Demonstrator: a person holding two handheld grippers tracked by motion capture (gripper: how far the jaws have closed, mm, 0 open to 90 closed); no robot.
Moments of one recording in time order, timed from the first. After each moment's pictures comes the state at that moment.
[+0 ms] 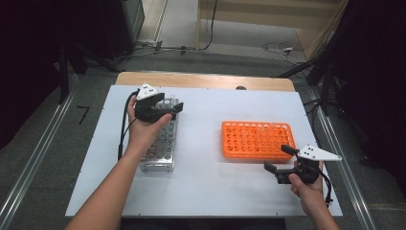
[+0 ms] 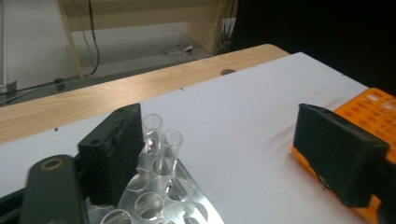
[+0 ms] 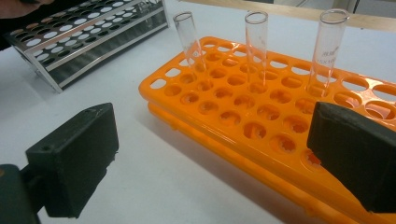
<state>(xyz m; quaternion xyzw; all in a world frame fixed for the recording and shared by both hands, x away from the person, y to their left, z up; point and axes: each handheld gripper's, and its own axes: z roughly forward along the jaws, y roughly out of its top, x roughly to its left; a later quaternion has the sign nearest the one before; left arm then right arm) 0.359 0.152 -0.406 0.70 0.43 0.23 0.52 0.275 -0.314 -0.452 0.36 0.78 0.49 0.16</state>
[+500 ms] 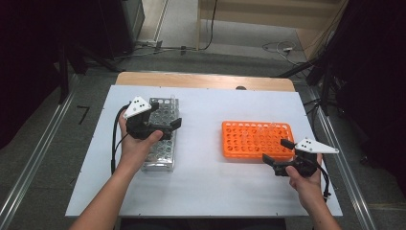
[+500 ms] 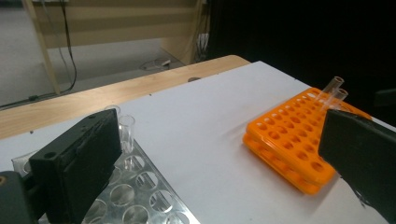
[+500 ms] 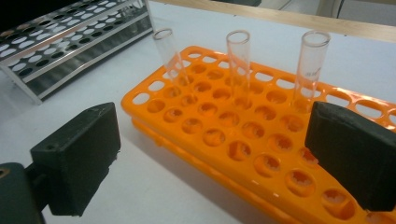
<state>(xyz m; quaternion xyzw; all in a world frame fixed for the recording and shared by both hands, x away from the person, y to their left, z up) 0.303 0.157 -0.397 0.69 0.40 0.22 0.56 0.291 -0.308 -0.443 0.38 0.77 0.48 0.17</state>
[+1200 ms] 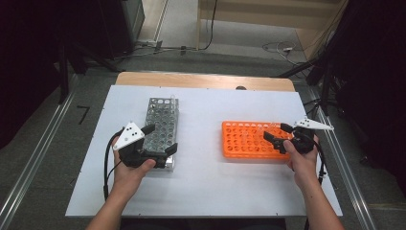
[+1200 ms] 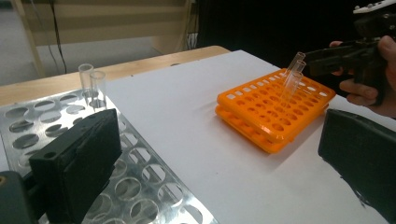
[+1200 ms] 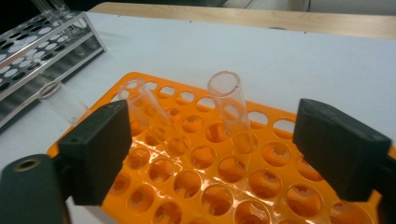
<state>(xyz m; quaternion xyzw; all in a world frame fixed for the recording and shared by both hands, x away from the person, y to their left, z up) 0.245 0.160 -0.423 0.70 0.39 0.21 0.57 0.354 -0.312 -0.444 0.44 0.75 0.47 0.16</state>
